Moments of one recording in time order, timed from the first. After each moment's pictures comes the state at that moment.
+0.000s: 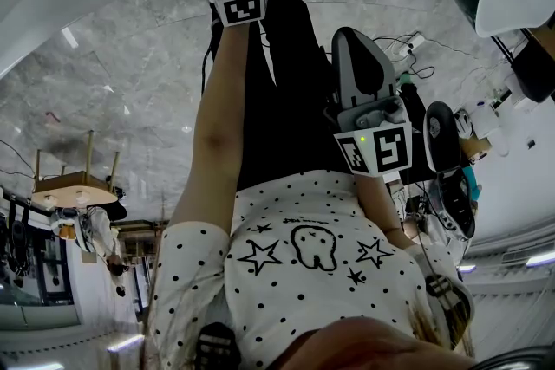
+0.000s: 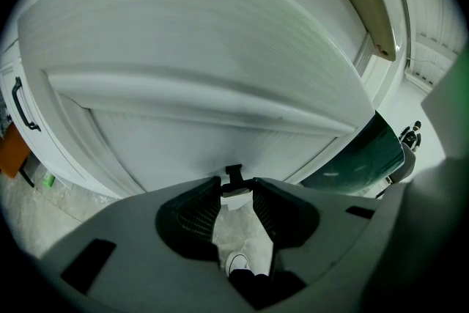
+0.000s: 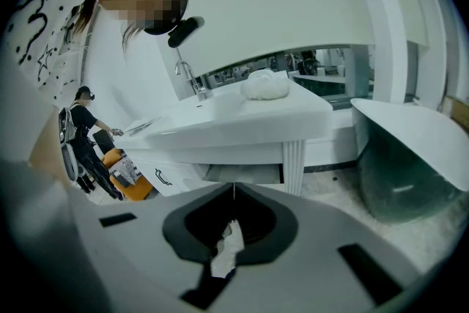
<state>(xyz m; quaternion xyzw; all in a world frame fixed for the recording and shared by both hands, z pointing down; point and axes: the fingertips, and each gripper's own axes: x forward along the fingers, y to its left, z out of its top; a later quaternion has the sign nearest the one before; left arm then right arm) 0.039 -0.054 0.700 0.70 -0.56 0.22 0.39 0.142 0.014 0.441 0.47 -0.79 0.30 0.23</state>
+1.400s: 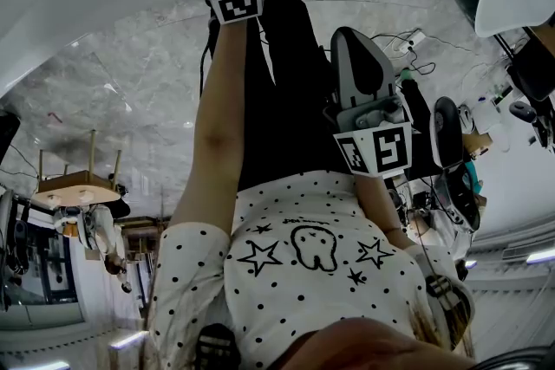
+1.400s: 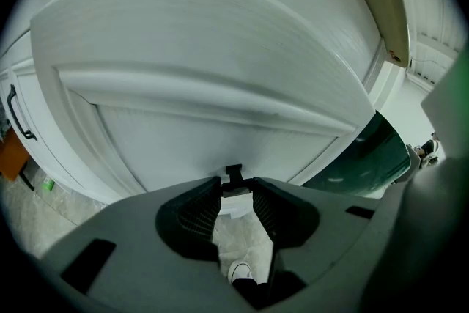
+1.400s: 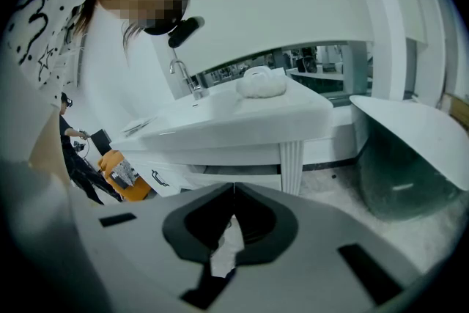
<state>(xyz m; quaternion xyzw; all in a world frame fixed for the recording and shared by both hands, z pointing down) 0.032 -0.078 0.696 0.70 -0.57 0.21 0.38 0.143 0.005 0.449 0.48 -0.79 0.31 0.24</state>
